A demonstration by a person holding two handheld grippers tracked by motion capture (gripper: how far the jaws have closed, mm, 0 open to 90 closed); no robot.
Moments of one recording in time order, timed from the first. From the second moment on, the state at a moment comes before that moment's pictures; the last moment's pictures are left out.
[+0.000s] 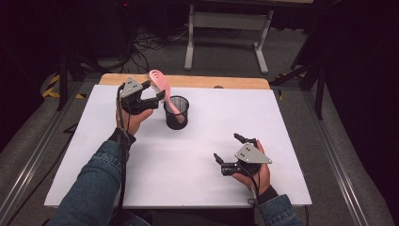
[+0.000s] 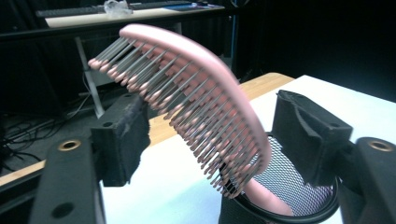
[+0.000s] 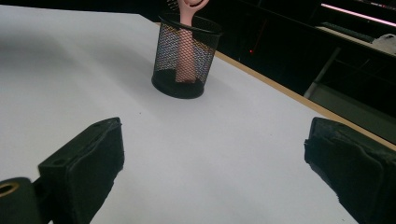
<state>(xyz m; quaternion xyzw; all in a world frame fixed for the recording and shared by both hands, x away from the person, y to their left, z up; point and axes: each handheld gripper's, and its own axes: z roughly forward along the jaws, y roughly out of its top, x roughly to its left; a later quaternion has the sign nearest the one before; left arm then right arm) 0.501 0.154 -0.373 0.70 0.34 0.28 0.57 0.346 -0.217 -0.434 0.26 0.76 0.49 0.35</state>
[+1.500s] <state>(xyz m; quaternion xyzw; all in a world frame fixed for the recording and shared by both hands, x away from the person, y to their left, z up) 0.486 0.161 -0.355 0.71 0.31 0.31 0.55 0.345 -0.216 -0.433 0.26 0.76 0.49 0.35</state>
